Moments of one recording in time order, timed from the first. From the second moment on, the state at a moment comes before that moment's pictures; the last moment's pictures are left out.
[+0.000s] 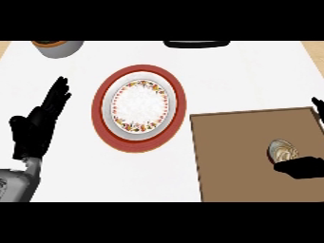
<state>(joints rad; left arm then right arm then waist) -0.18 0.44 -0.21 -1.52 0.17 0.27 0.12 -0.07 -0.75 0.29 -1.88 0.38 -0.19 0.94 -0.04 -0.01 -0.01</state>
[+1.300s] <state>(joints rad) -0.26 0.32 -0.13 -1.40 0.07 0.16 0.08 -0.03 -0.63 0.19 -1.72 0.35 0.10 0.96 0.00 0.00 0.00</state>
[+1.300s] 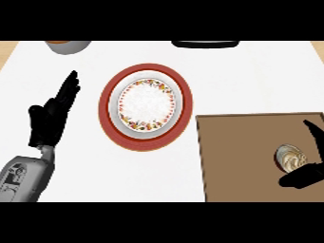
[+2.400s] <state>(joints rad) -0.25 0.23 -0.03 -1.40 -0.04 0.08 0.07 -0.02 -0.46 0.07 -1.55 0.64 0.08 0.73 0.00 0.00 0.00</state>
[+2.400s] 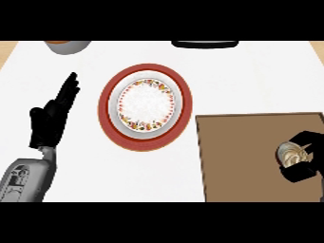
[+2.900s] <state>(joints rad) -0.25 0.24 -0.01 -1.41 -0.04 0.07 0.10 0.19 -0.24 0.43 -1.88 1.08 -0.05 1.02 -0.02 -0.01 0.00</state>
